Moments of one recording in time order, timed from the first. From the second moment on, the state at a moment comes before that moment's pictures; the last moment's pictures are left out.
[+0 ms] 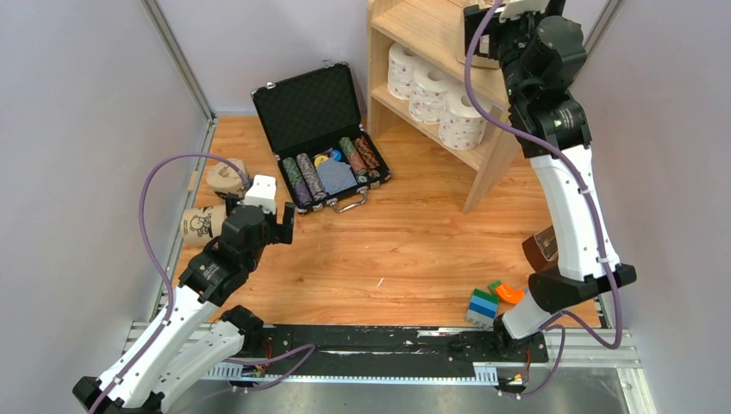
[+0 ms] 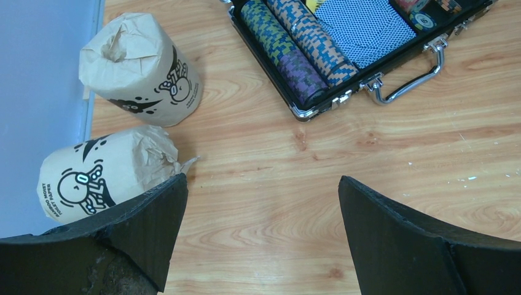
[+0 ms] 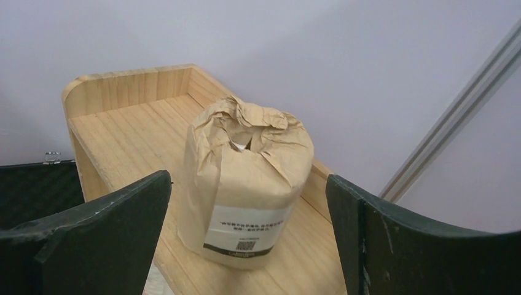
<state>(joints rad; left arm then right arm) -0.56 0.65 0.73 -0.54 -0.49 -0.08 0.35 1.62 2.23 -0.36 0.29 -0.34</state>
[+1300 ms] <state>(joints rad) -0.56 0.65 0.73 -0.54 -0.48 -0.07 0.19 1.90 2.32 -0.32 -0.07 0.14</state>
